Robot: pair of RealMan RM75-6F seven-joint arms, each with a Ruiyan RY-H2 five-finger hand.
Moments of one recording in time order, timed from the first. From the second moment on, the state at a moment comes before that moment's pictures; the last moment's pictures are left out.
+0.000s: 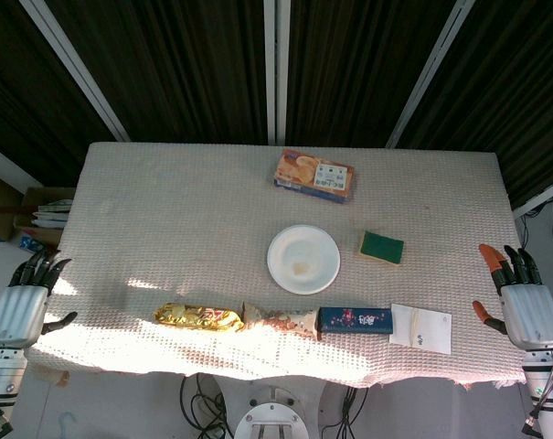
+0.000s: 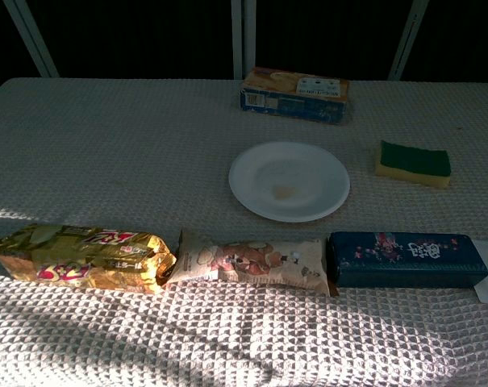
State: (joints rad) left arm -0.09 -1.19 -0.02 -1.55 1.50 1.48 0.12; right arm 0.10 -1.11 0.06 -1.64 -1.53 1.46 -0.09
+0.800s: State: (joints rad) left arm -0.08 -1.18 -0.01 -1.59 1.52 1.49 0.14; right arm 0.36 -1.18 0.16 -1.69 -1.26 1.07 -0.23
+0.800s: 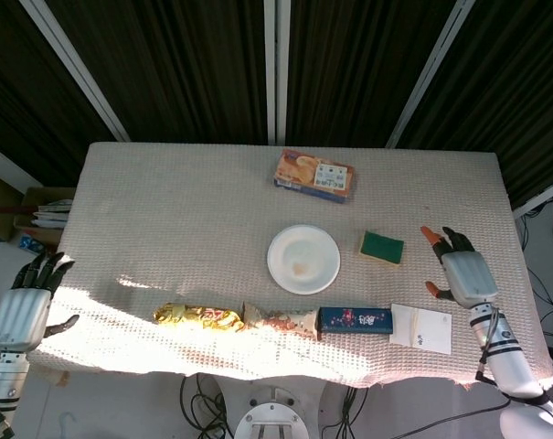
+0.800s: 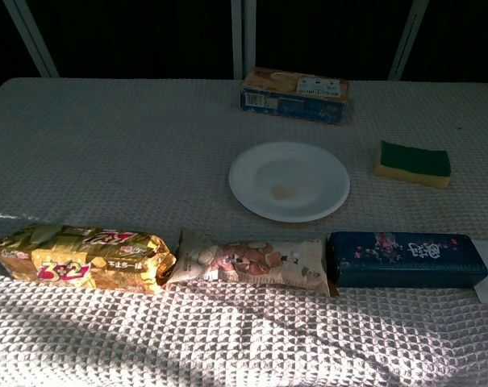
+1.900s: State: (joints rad) left arm -0.11 -1.19 -0.01 -1.56 1.49 1.42 0.12; right arm 0.60 -1.47 0.20 -1.40 -0.89 0.85 -0.31
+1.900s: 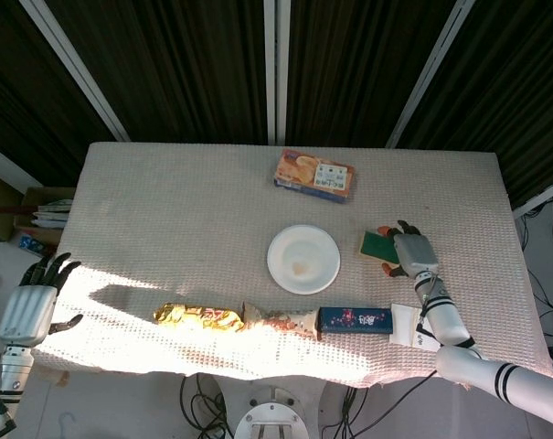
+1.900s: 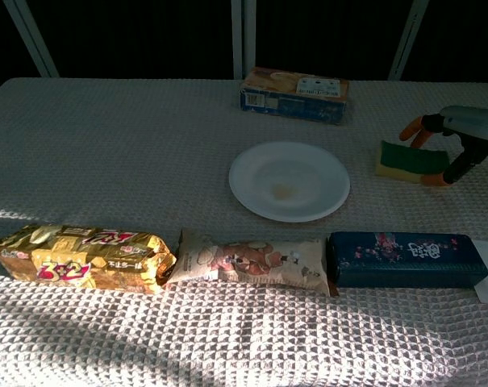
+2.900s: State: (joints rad) left arm -0.11 -1.17 0.00 -1.58 1.48 1.41 0.12; right arm 0.63 -1.35 0.12 -1.50 -1.23 0.98 -0.37
